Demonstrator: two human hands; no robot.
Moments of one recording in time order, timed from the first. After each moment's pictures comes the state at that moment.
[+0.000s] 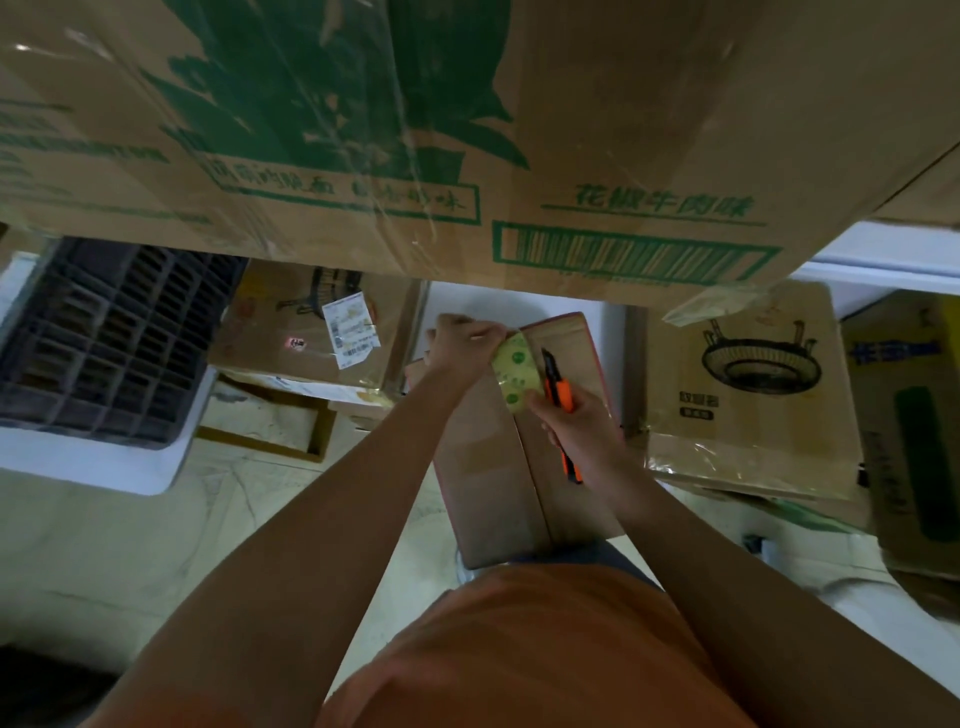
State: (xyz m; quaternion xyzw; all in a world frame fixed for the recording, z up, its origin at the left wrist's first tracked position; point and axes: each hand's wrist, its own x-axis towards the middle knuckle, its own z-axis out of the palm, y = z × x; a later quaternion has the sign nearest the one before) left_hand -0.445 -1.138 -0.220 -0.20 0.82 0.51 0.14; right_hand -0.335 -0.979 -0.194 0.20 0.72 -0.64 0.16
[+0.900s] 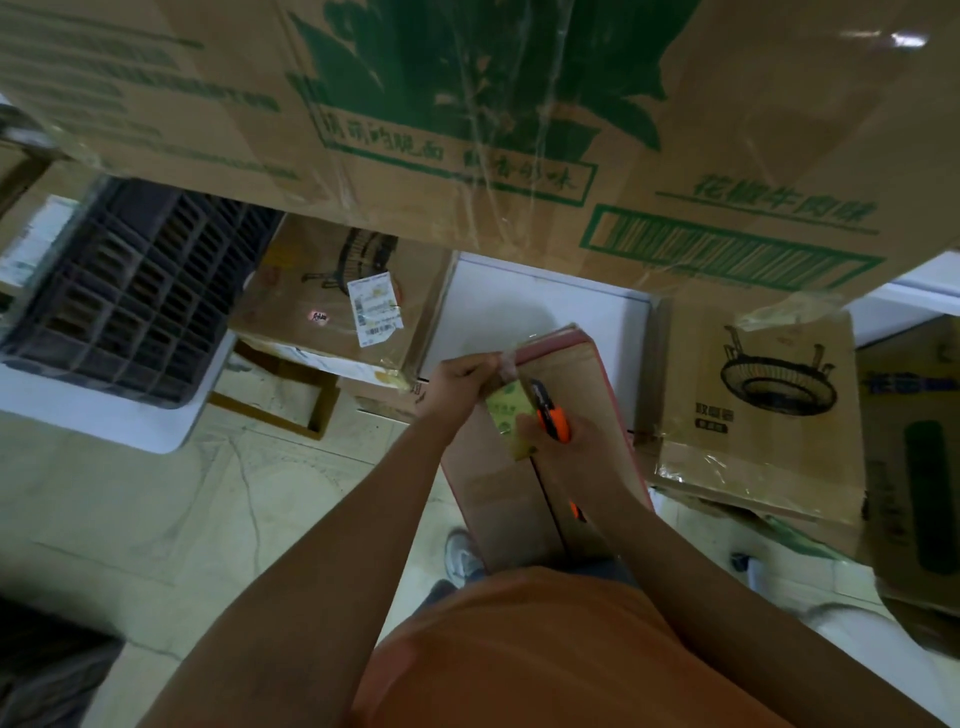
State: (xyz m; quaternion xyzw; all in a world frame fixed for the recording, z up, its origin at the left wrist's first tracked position) left_hand -0.383 -1.176 -0.225 -0.15 0.73 0.65 0.15; right_hand -0.305 -1.012 -0.187 0.15 0.79 -0.57 0.17
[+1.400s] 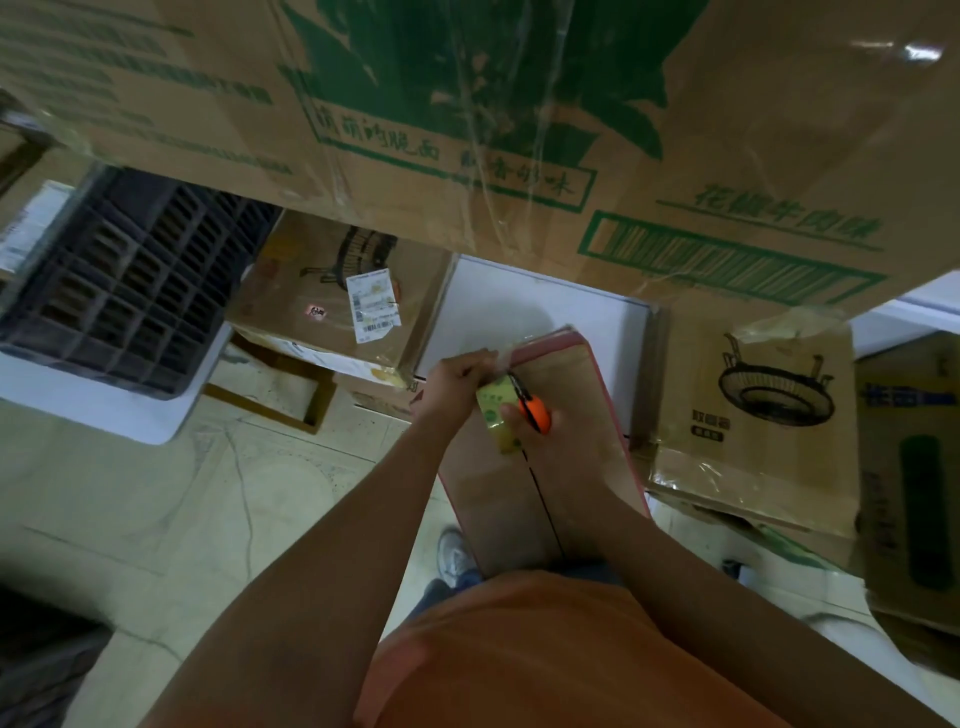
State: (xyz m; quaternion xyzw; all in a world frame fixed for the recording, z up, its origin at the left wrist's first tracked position) left_hand -0.388 -1.176 -0.233 -0.14 0.80 0.57 0.13; right_hand -0.320 -1.022 -0.192 0.11 0.83 -0.52 0.16
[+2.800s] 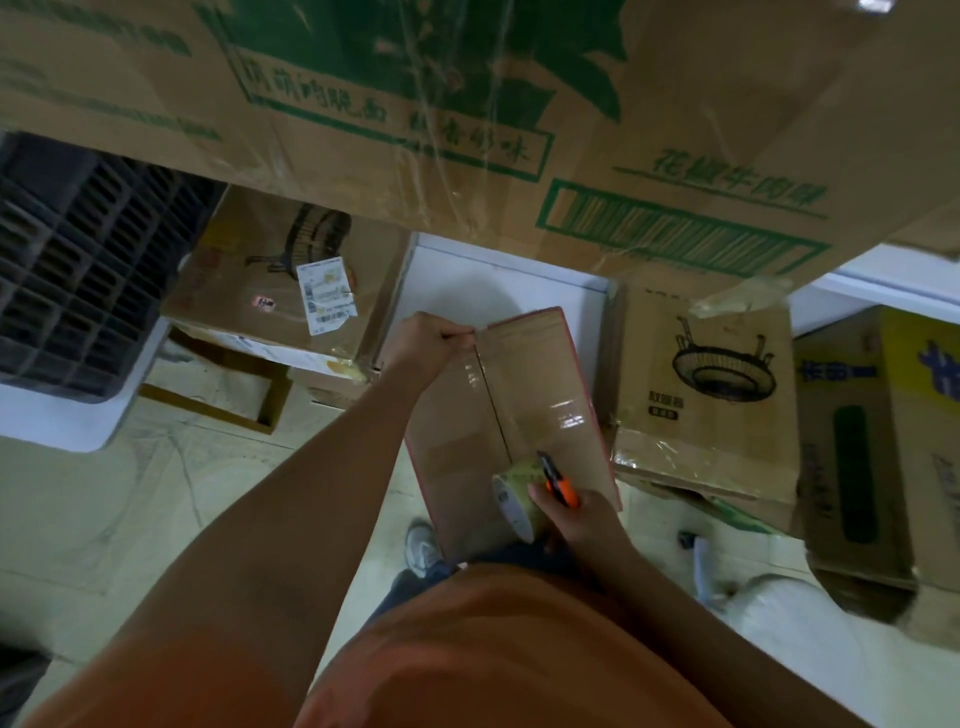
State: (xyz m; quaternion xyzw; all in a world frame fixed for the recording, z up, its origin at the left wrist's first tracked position) left_hand -0.428 -1.170 -0.229 -0.07 0.89 0.43 0.13; right_hand -0.241 -0.962 -0.184 0.27 0.77 -0.47 0.33
